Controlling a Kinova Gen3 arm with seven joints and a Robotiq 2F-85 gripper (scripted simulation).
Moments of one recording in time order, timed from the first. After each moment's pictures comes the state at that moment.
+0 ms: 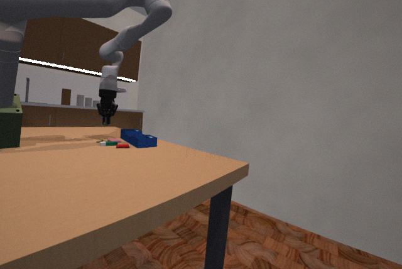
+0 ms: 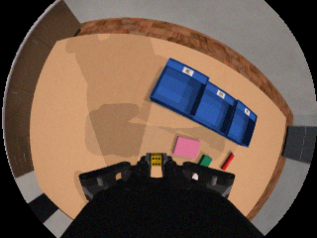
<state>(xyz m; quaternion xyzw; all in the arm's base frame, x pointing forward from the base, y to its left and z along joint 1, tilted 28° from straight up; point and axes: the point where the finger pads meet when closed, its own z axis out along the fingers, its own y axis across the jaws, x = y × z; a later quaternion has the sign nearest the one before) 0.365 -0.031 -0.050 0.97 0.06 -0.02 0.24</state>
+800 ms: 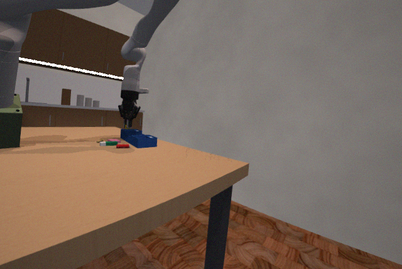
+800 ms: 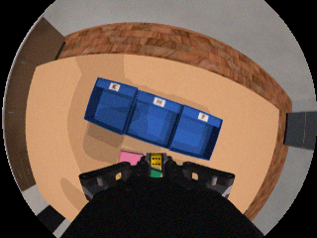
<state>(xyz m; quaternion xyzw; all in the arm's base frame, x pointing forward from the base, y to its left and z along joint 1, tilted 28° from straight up) 0.404 -0.133 0.002 0.97 0.00 -0.01 0.24</state>
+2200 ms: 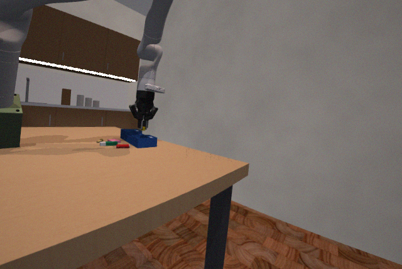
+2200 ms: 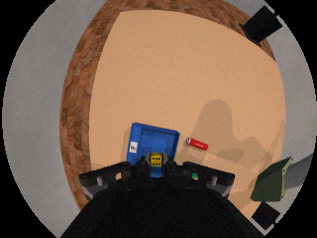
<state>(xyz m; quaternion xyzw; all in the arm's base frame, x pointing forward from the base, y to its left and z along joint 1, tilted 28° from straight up) 0.429 -0.196 0.036 0.65 -0.73 0.17 0.16</state>
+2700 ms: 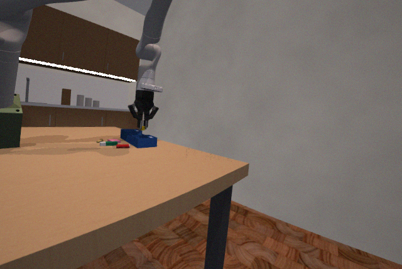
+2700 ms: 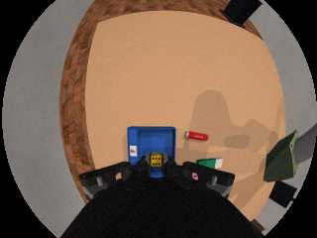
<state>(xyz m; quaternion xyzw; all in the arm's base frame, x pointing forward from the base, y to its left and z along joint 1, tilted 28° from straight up) 0.429 -0.195 0.036 0.57 -0.78 0.19 0.14</state>
